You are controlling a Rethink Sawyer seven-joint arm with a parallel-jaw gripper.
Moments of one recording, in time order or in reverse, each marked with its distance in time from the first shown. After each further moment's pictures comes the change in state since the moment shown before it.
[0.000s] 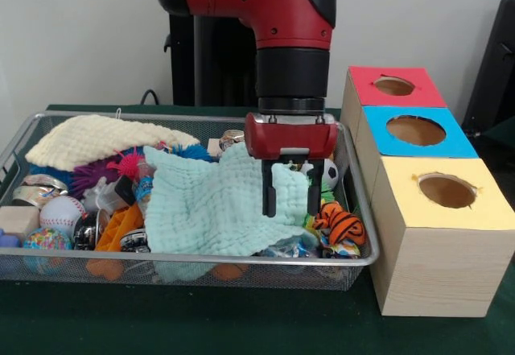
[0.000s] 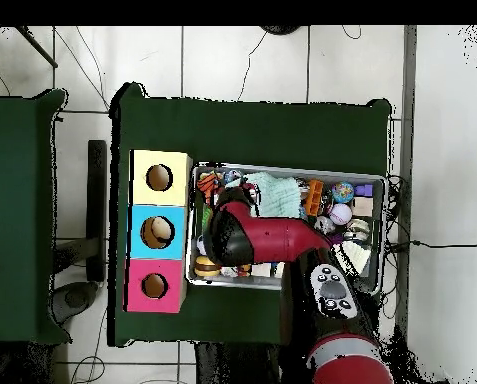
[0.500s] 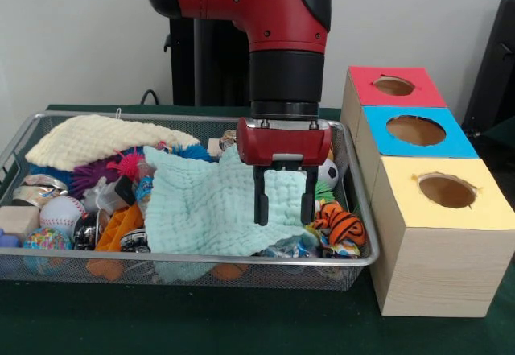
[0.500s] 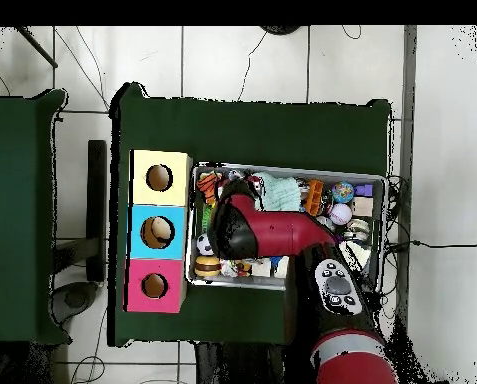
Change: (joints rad) arm -0.009 0.011 -0.001 -0.047 0.000 0.000 0.000
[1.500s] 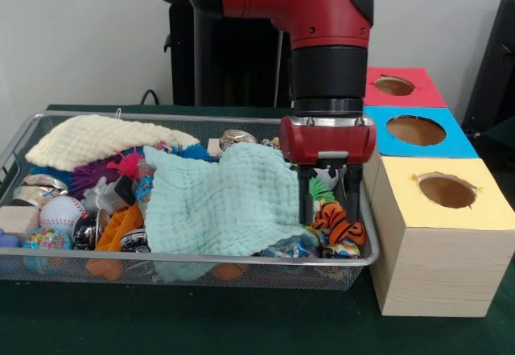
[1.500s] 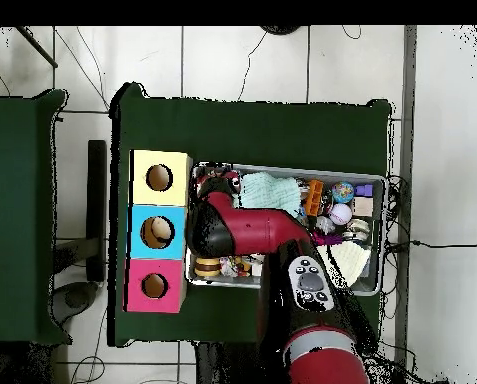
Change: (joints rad) arm 0.071 -0.002 -0.006 0.000 0.059 -0.023 0.000
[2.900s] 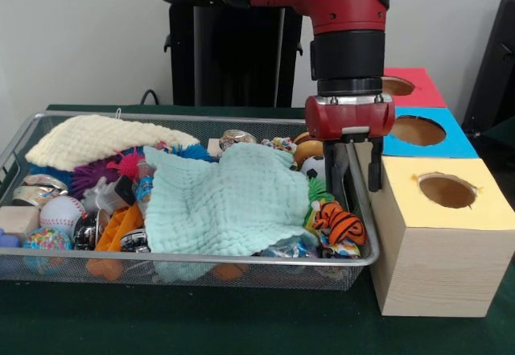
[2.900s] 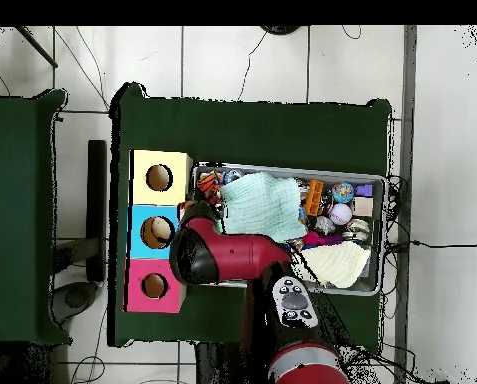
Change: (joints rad) arm 0.032 -0.048 0.014 0.161 0.056 -0.052 0.000
